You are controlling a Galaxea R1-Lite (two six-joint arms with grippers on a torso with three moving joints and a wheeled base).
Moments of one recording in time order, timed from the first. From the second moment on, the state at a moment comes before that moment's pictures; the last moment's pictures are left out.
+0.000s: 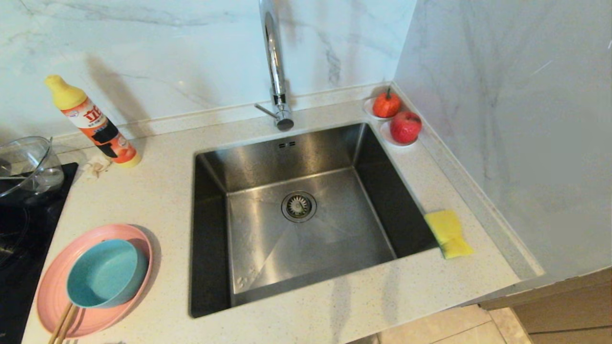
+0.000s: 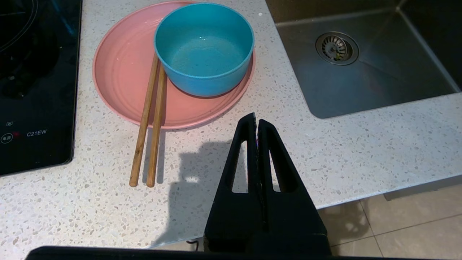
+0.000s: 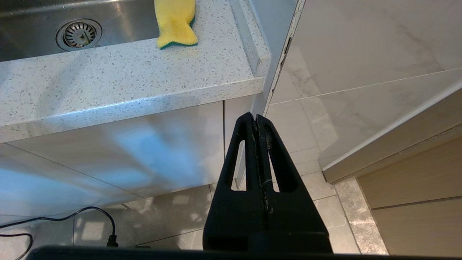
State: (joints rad) left arm 0.00 0.00 -0.01 0.00 0.00 0.00; right arm 0.00 0.00 0.00 0.00 -0.01 0.01
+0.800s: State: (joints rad) left arm 0.00 0.00 -0.02 0.00 0.00 0.05; right arm 0.00 0.00 0.00 0.00 -0.01 0.01
